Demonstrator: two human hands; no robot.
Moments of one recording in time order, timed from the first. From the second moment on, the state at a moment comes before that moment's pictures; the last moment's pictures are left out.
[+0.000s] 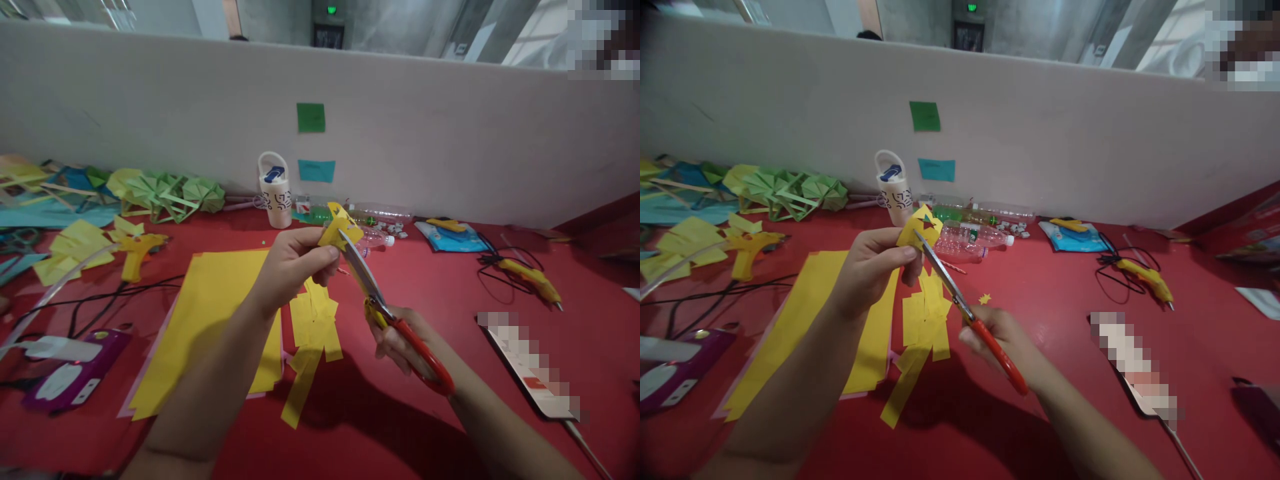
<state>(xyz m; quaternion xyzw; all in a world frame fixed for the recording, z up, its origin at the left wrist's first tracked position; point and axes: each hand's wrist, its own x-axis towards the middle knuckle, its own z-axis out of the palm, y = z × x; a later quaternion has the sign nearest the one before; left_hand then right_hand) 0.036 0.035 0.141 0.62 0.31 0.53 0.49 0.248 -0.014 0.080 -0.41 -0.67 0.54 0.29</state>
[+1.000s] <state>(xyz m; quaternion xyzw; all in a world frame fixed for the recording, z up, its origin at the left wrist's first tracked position) 0.030 0.042 0.134 0.59 0.33 0.59 0.45 0.255 -0.010 0.072 -0.42 -0.69 0.53 0.27</state>
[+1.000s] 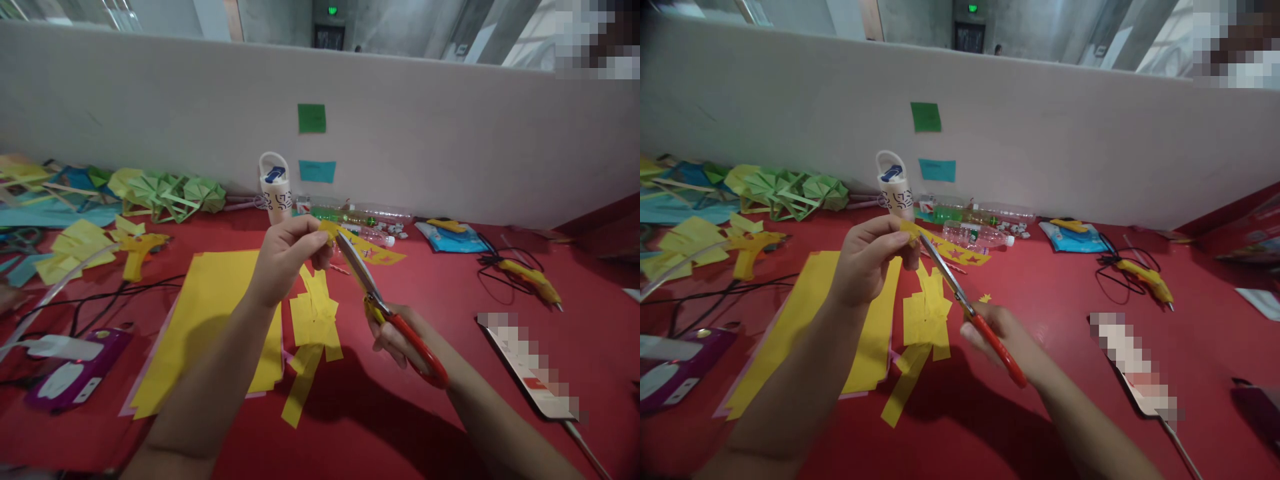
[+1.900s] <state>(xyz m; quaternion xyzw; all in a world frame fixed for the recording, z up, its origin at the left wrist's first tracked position) 0.028 0.041 0.136 0.62 0.33 0.55 0.45 0.255 -0.010 0.073 -0.42 -0.68 0.54 0.26</state>
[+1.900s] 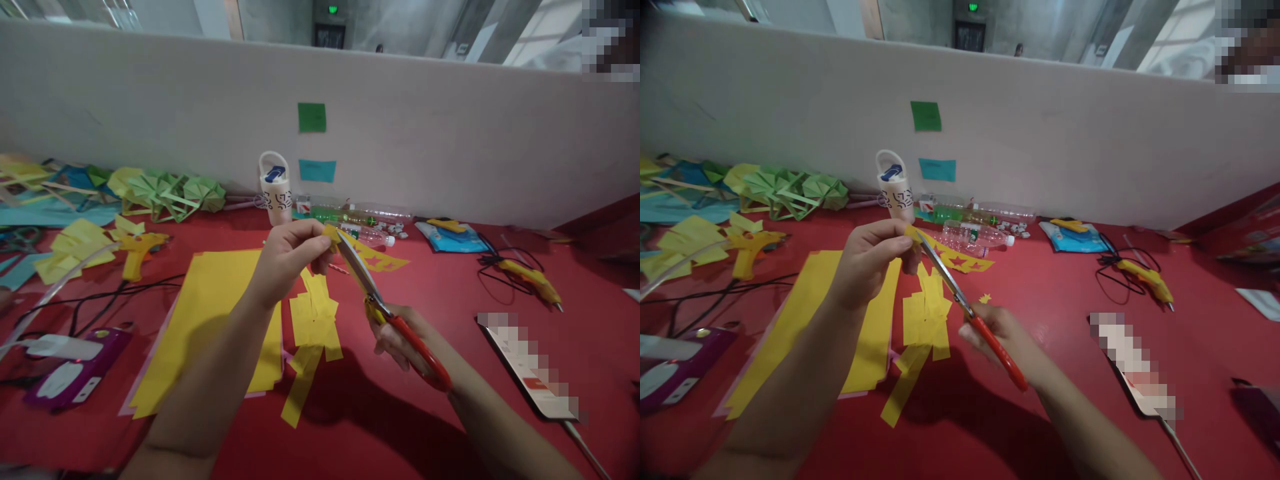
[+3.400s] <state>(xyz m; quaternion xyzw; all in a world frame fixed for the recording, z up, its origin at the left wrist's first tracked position) 0.031 0.038 0.141 0.59 0.33 0.54 0.50 0.256 -0.011 0.075 -0.41 -0.68 0.55 0.26</state>
